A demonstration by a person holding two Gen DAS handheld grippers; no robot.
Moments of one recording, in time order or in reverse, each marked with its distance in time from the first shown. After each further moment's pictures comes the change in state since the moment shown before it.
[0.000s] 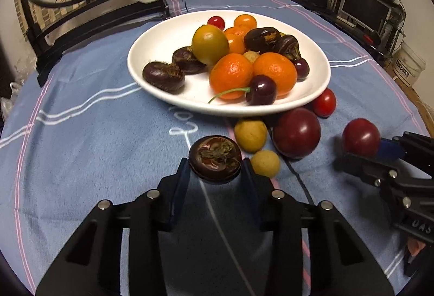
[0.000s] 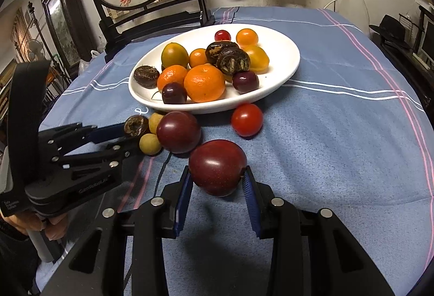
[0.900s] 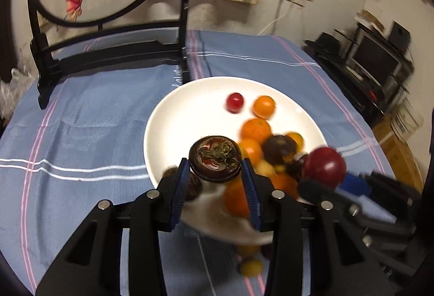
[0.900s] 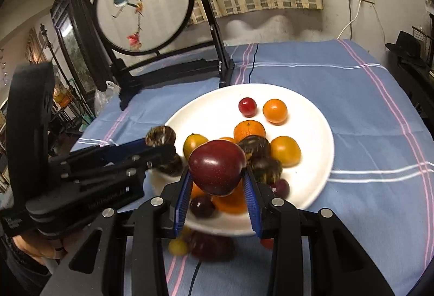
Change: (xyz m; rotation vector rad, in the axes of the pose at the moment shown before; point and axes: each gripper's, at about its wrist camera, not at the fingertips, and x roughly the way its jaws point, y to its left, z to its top) left arm -0.007 0.034 0.100 -0.177 -0.104 -0.041; right arm 0.025 0.015 0.103 0.018 -0.089 0.095
